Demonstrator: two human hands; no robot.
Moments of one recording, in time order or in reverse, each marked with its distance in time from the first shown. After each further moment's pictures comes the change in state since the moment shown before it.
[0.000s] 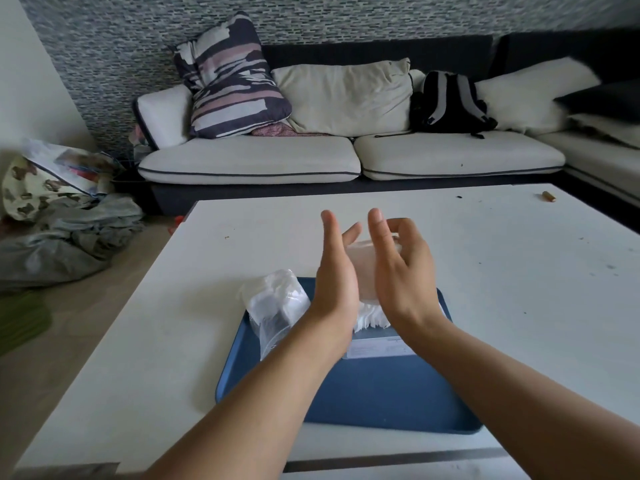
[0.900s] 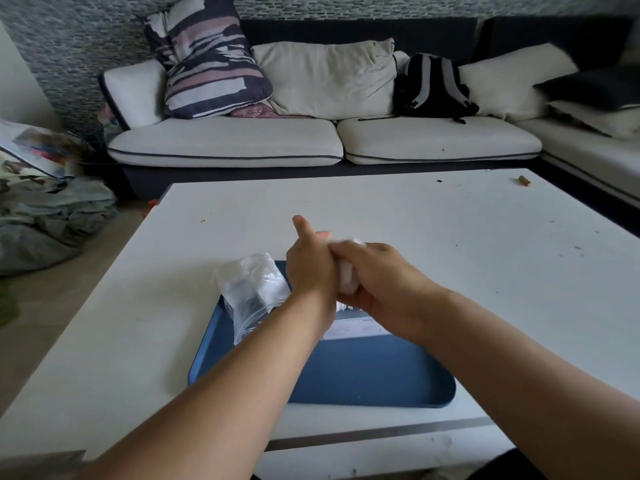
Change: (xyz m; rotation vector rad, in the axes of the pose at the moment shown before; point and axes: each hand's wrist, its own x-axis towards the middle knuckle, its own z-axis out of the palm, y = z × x) left_hand 0.030 -0.024 0.006 0.056 0.260 -0.105; right_hand -0.002 0.007 -0.016 0.151 -0.454 0.501
